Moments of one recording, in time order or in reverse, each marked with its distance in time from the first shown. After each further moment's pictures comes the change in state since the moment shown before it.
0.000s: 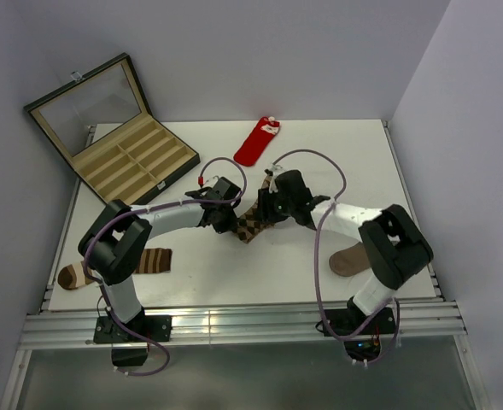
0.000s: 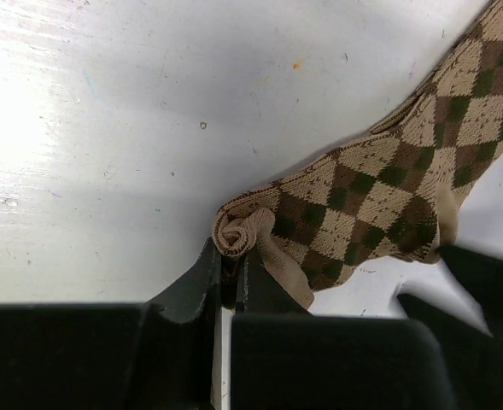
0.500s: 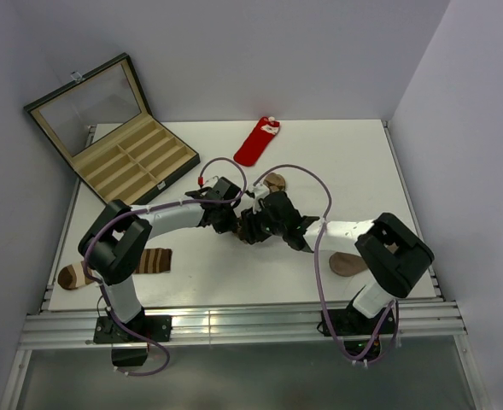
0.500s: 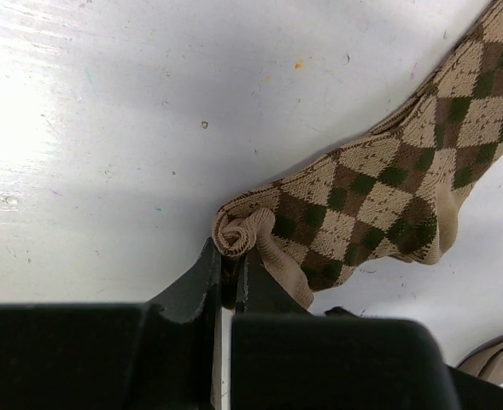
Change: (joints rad) left arm -0.001 0.000 0.001 -0.004 -0.001 -0.008; right arm 0.200 -0.074 -0.170 0.251 0.052 -0.078
